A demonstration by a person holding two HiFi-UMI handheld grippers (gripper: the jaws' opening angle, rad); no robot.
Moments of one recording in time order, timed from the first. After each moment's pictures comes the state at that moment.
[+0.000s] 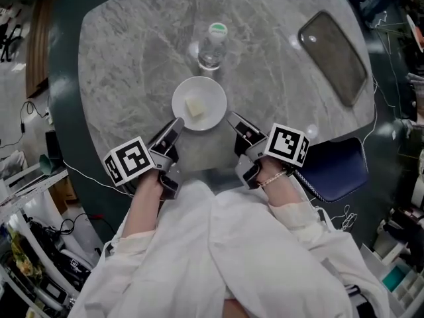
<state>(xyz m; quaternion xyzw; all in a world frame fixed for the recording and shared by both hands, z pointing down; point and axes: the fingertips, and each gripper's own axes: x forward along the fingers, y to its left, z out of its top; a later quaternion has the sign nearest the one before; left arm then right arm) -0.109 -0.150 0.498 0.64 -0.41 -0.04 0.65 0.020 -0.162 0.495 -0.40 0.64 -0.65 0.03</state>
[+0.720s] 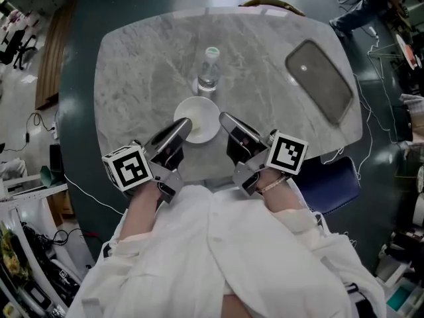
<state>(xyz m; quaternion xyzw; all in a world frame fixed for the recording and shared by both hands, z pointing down) -0.076 -0.163 0.369 0.80 -0.32 -0.11 0.50 -0.002 -0.180 0.363 -0.29 0.80 -0.52 0.10</state>
